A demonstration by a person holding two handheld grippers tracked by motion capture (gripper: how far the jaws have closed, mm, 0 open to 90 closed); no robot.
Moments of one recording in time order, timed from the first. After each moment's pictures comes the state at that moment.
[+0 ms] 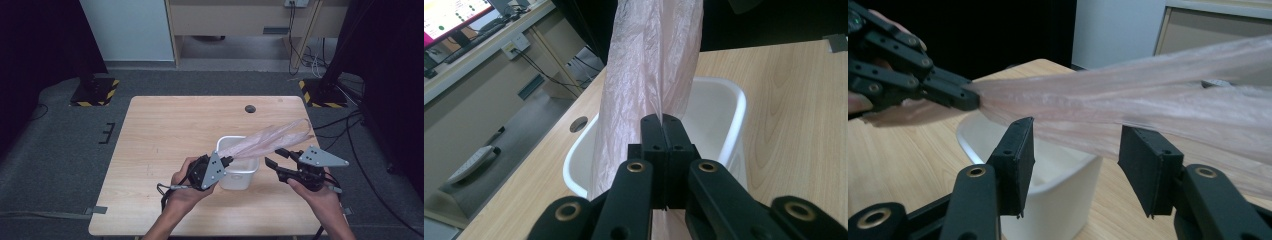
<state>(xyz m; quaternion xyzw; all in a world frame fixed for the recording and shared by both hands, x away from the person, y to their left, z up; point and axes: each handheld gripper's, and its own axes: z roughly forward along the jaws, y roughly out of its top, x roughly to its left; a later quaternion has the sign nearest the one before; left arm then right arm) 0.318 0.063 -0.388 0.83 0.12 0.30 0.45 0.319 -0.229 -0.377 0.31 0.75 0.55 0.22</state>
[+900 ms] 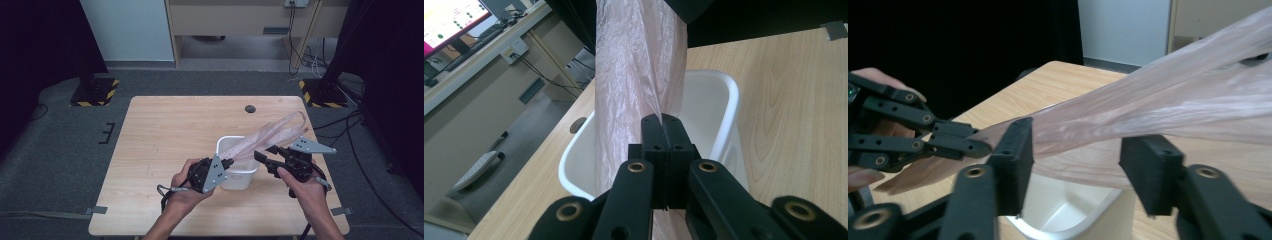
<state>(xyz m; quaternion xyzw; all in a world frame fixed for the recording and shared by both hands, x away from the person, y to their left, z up) 0.315 0.063 -0.393 0.83 0.10 0.31 0.45 0.337 -0.206 -0.374 0.37 0.72 0.56 0.15</state>
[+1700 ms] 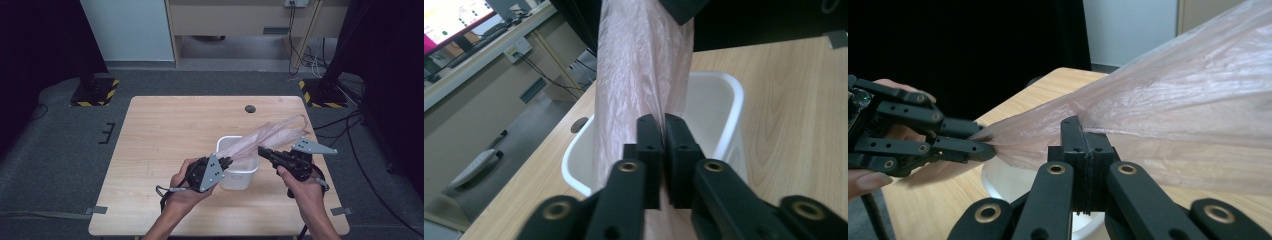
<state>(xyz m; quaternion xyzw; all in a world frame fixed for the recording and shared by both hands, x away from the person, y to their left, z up) 0.317 0.067 -0.395 0.82 0.13 0.31 0.46 0.338 -0.209 -0.380 0.37 0.71 0.58 0.14</state>
